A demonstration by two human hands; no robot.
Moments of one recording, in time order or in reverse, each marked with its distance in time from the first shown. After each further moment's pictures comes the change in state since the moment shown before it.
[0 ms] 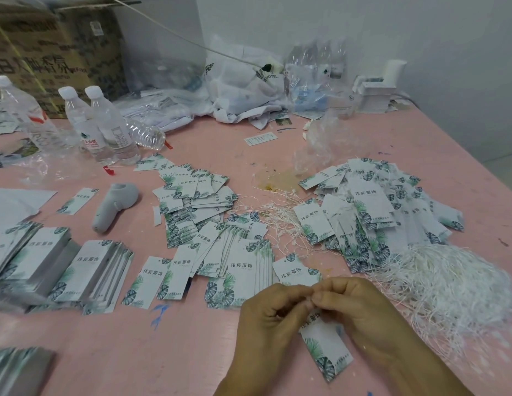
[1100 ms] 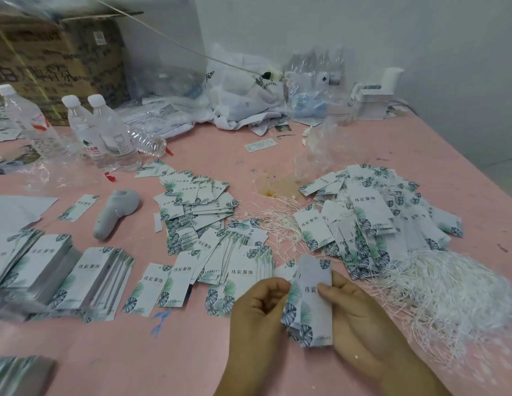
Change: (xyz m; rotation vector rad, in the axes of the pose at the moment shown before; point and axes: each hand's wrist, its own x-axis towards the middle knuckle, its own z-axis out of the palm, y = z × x) left_hand 0.009 -0.001 0.001 -0.390 0.157 -0.299; right_hand -0.002 -0.005 0.021 0.511 -0.014 0.019
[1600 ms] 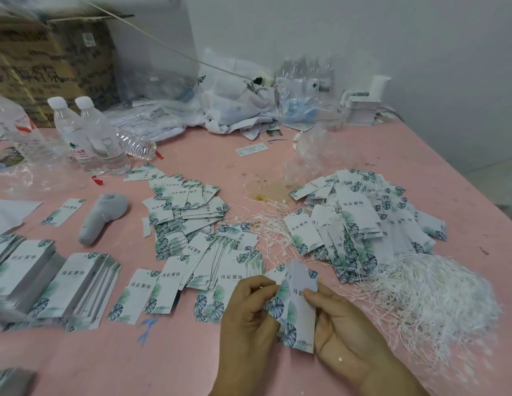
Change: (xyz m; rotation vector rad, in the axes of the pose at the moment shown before) left_hand 0.001 -0.008 -0.005 0.379 0.010 0.371; right_hand 0.004 0.006 -0.005 0.084 0.083 0.085
